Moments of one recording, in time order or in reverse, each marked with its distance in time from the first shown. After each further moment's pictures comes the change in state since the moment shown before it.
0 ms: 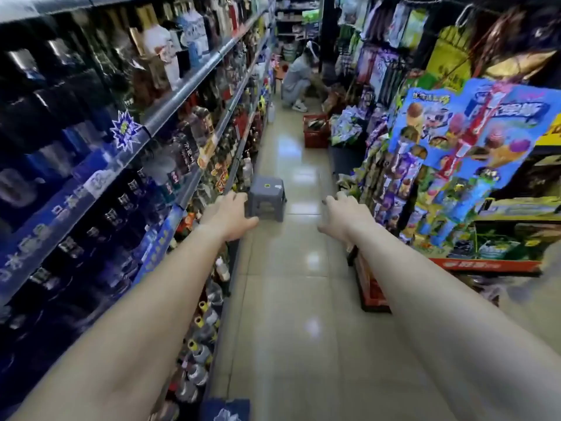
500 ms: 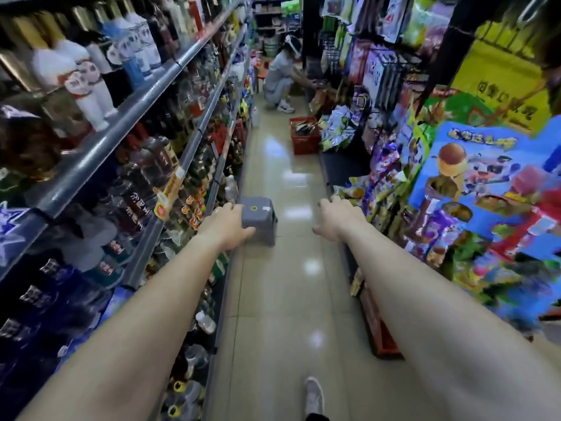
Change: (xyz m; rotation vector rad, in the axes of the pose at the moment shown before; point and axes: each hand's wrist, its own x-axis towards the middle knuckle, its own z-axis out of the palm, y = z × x) left_hand 0.312 0.004 0.031 0.013 -0.105 0.002; right_hand 0.294 0.076 -0.007 0.064 -0.076 0.086
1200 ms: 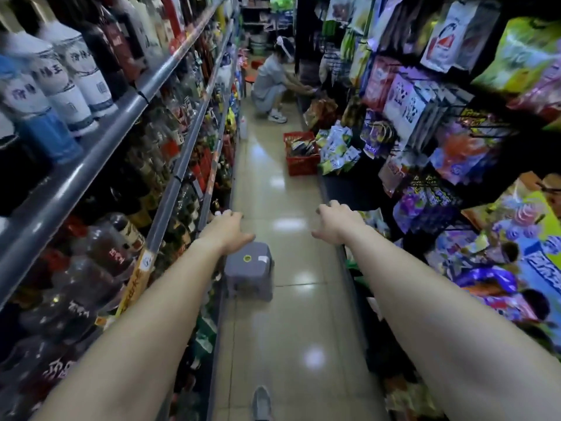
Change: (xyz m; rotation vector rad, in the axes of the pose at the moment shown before) left_hand 0.446 -0.091 -0.050 -0.062 -0.115 0.027; right_hand 0.445 -0.028 -0.074 -0.039 -0.081 0.043
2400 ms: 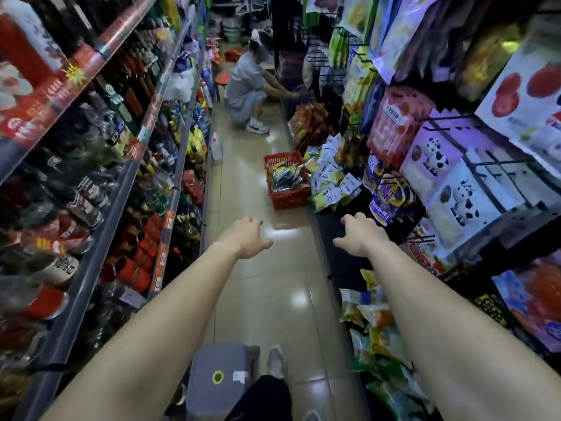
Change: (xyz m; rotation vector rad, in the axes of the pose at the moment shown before) left_hand 0.613 0.130 -0.106 0.002 -0.146 0.117; right_hand 0.555 0.212 -0.130 0.185 -0.076 0.204
